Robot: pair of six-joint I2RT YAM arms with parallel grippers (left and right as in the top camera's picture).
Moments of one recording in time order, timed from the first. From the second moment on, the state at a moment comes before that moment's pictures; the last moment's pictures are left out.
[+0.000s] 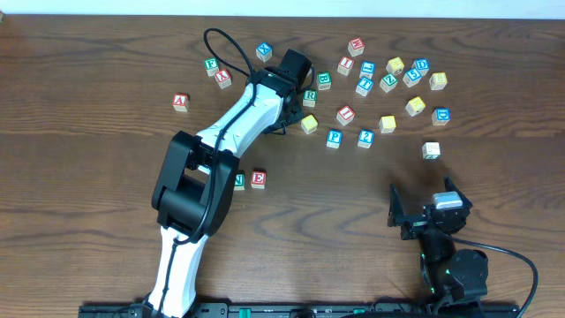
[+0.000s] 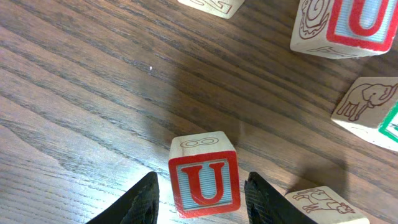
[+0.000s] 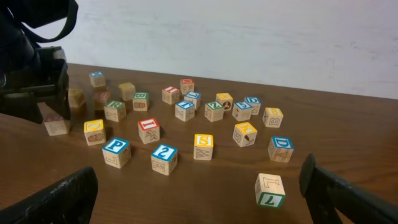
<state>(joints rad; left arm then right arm) -0.48 2.23 1.74 -0.82 -0.14 -0.84 0.15 0.01 0.02 -0.09 0.02 -0.04</state>
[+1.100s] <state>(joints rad) -0.48 2.24 1.74 -0.81 -0.14 -0.84 0.15 0.01 0.02 -0.09 0.02 -0.04</state>
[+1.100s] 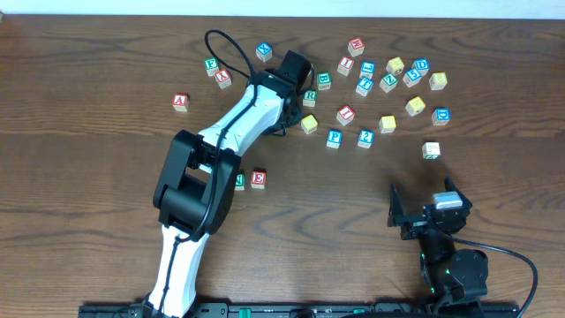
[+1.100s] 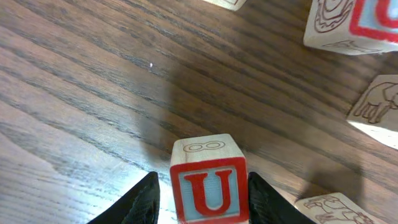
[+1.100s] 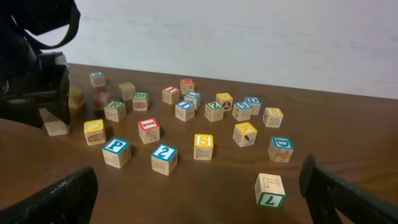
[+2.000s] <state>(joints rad) -0.48 2.25 1.74 -0.80 -0.14 -0.81 0.15 0.01 0.02 -0.09 0.02 -0.04</state>
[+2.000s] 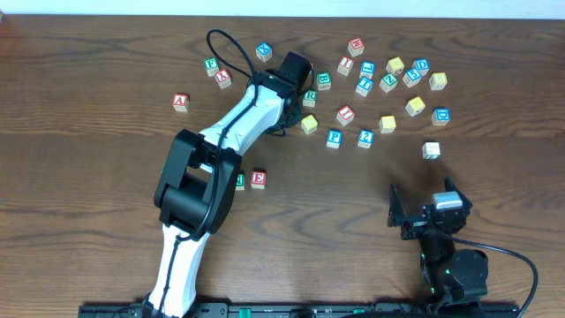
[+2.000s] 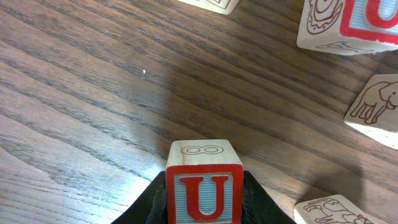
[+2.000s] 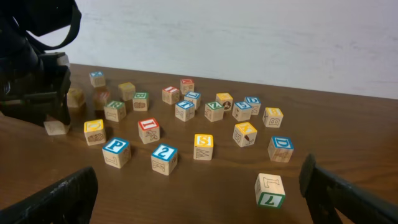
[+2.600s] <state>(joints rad) -0.48 2.10 1.73 -0.87 -0.14 -0.56 0.15 0.01 0.02 -0.09 0.02 -0.04</state>
